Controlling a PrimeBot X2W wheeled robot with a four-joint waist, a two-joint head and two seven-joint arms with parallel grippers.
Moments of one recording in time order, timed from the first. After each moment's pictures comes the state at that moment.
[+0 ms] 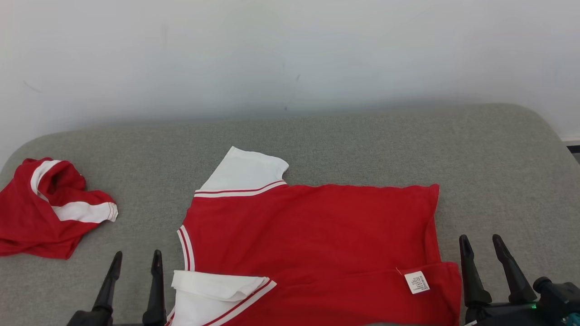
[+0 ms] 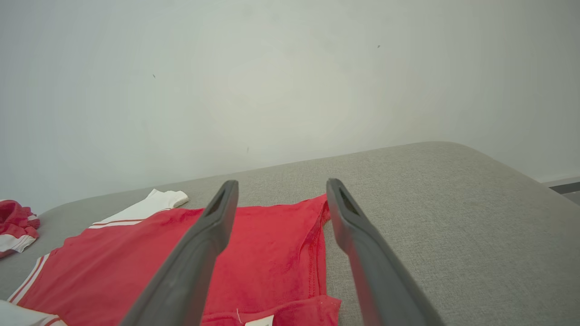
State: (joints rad) left arm 0.02 0.10 0.00 0.10 -0.16 -0.10 -0.26; right arm 0.01 -0.20 0.05 0.16 0.38 0.13 -0.26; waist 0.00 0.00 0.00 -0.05
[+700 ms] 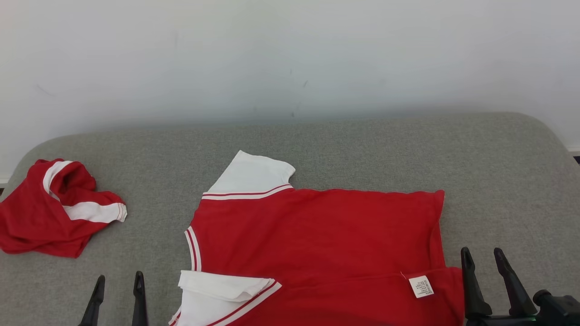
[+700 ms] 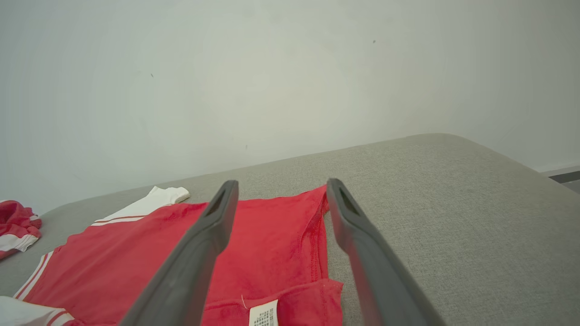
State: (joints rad) left arm 0.08 0.09 0.08 0.11 -0.19 -0.11 -0.26; right arm 0.06 -0.16 0.02 0.16 0.36 0.13 -0.26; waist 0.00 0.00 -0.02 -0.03
